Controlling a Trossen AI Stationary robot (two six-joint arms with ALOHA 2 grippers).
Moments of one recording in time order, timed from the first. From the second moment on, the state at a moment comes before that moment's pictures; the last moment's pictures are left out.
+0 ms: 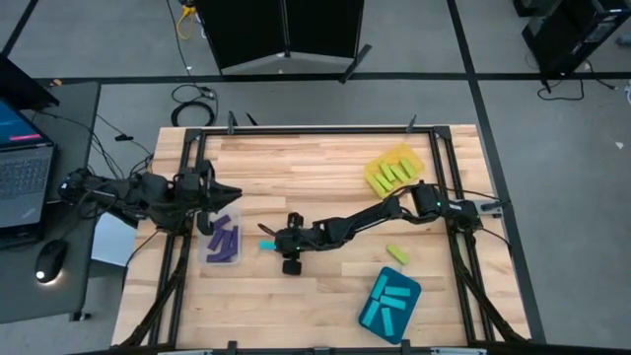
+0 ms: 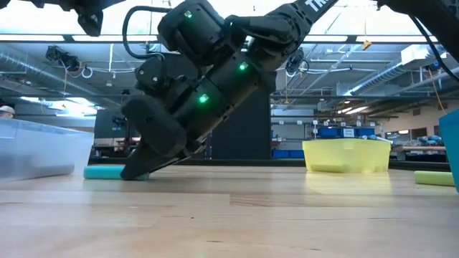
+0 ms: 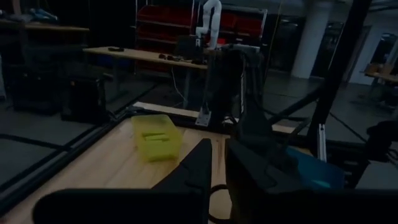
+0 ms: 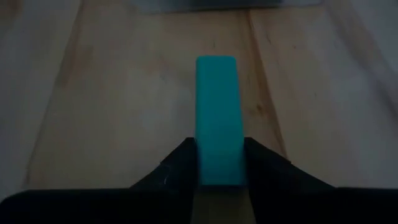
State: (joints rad) left arm -0.26 0.39 0.50 -0.09 -0.40 -0.14; right arm 0.14 2.35 1.57 0.02 0.17 0.16
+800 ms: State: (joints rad) left arm -0.26 0.38 0.50 -0.15 -0.40 -0.19; right arm 0.56 1.43 1.08 -0.65 0.11 0.52
